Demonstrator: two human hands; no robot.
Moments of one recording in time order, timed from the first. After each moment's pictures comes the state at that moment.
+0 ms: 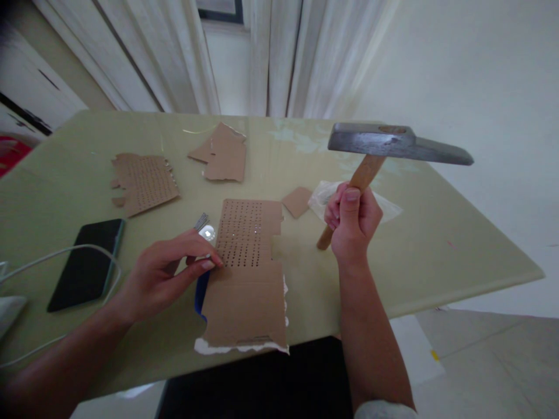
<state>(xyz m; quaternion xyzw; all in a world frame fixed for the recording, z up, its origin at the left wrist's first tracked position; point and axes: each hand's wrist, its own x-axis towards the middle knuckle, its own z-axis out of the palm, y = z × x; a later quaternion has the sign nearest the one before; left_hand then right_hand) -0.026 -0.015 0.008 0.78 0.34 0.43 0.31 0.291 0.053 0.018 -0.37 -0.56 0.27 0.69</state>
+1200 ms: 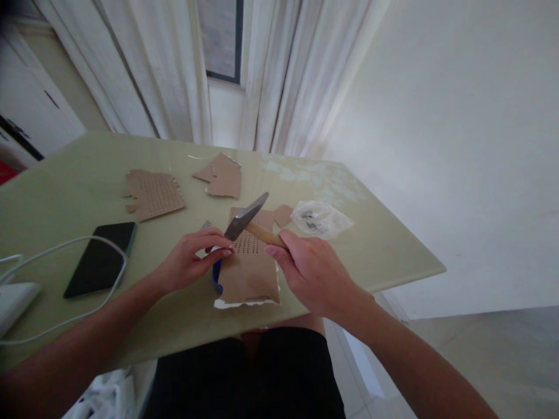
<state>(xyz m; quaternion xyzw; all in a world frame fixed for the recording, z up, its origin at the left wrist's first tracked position) -0.023 -0.011 -0.005 0.80 0.28 0.45 0.26 0.250 -0.070 0.122 -0.54 -0.83 0.10 0.13</state>
